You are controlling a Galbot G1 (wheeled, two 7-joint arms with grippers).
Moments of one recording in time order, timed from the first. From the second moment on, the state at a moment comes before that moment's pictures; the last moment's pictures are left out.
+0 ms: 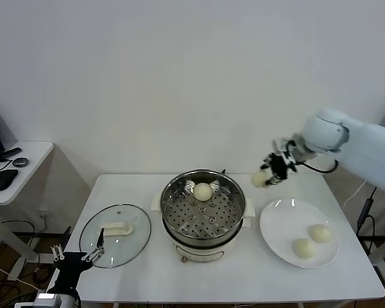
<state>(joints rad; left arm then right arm) 1.75 -1.26 -0.72 -2.14 -0.18 -0.02 -0.08 0.64 0.69 -1.23 1.54 0.33 -0.37 -1.02</state>
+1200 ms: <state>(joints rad) 1.76 -1.29 -0.74 -2.18 -0.17 -0.02 -0.09 0.54 1.25 -1.35 1.40 0.62 -0.71 -0.72</state>
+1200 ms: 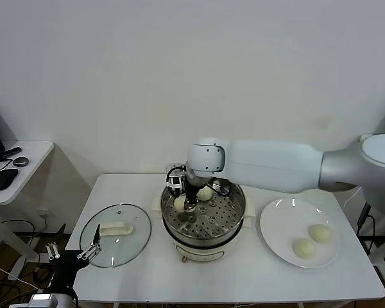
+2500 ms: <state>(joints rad) 1.75 -1.27 -0.73 -2.17 -0.18 -0.03 -0.08 0.72 0.80 -1.33 1.58 0.32 -0.46 -1.16</state>
